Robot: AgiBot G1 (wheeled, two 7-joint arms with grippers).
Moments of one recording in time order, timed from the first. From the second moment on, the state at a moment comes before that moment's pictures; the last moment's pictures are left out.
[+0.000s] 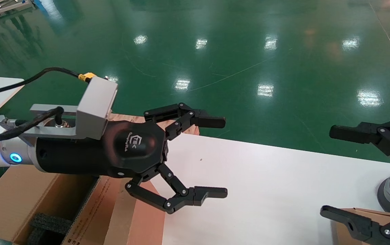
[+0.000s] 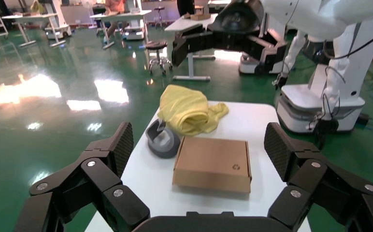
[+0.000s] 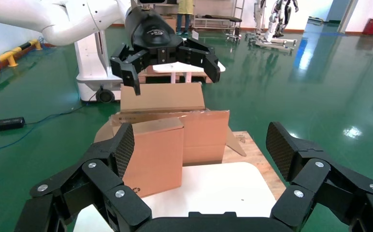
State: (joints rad) left arm -1.11 0.59 0.31 -1.29 0.77 1.50 -0.20; right arm 1.07 -0.61 -0.28 1.28 -0.73 -1.50 0.19
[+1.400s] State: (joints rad) left arm -1.80 0.61 0.89 -1.40 1.40 1.57 -1.13; right arm 1.07 -0.61 -0.28 1.28 -0.73 -1.50 0.19
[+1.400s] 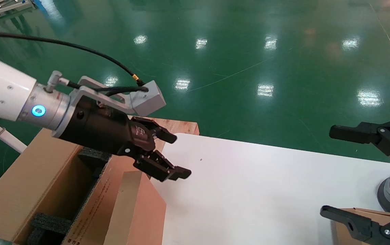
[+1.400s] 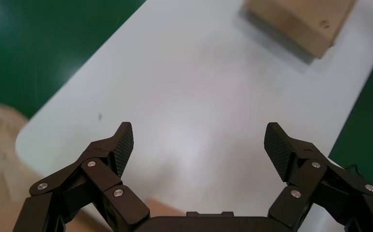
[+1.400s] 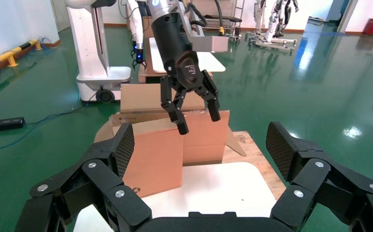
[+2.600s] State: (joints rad) left arm -2.36 0.95 1.66 -1.03 1.29 1.74 -1.47; right arm 1.07 -0.61 -0.28 1.28 -0.73 -1.50 0.19
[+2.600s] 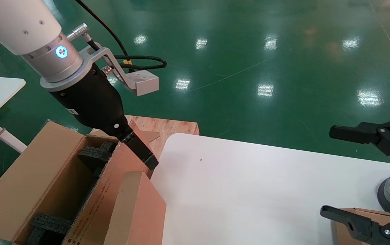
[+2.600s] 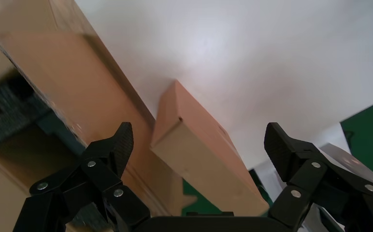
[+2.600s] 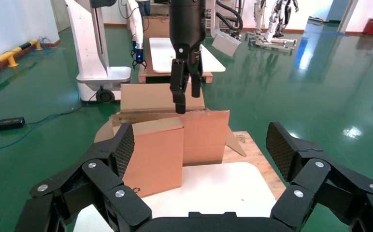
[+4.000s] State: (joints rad) left arm -2.31 0.98 2.06 -0.90 1.05 1.73 -1.40; right arm 1.07 -0.61 -0.28 1.28 -0.73 -1.50 0.19
